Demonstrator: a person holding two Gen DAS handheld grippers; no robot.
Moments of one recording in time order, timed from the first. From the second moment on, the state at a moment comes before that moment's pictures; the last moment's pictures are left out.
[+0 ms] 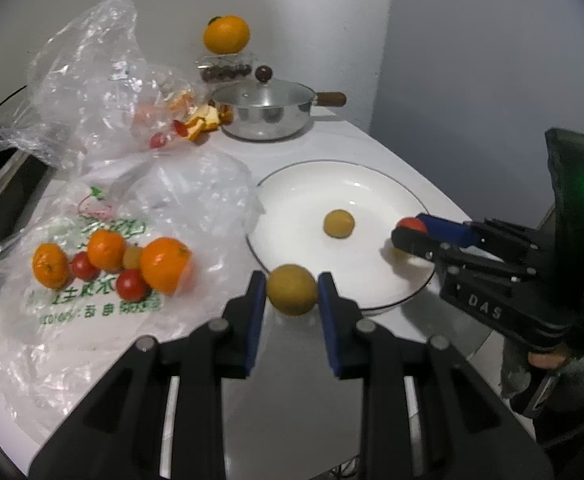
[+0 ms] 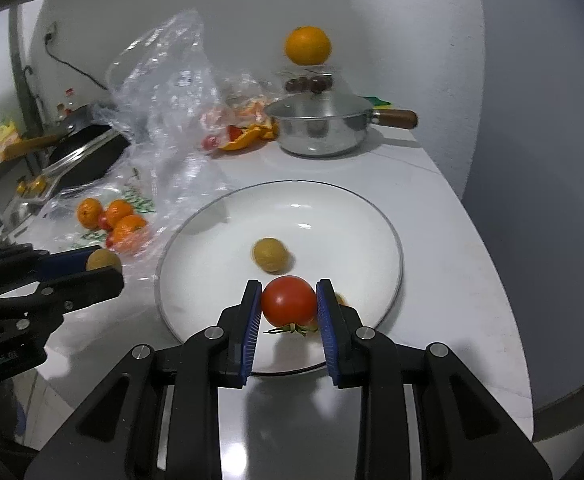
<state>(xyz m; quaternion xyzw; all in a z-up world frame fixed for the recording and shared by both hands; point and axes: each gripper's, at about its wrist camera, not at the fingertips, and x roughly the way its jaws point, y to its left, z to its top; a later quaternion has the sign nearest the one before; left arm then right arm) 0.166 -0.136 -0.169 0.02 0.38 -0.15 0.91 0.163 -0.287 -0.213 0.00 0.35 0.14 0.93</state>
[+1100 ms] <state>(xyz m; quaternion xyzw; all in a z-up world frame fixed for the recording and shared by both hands) 0.183 -0.175 -0.185 0.03 0.39 -0.19 0.90 0.172 -0.307 -0.211 0.02 0.34 0.12 0.93</state>
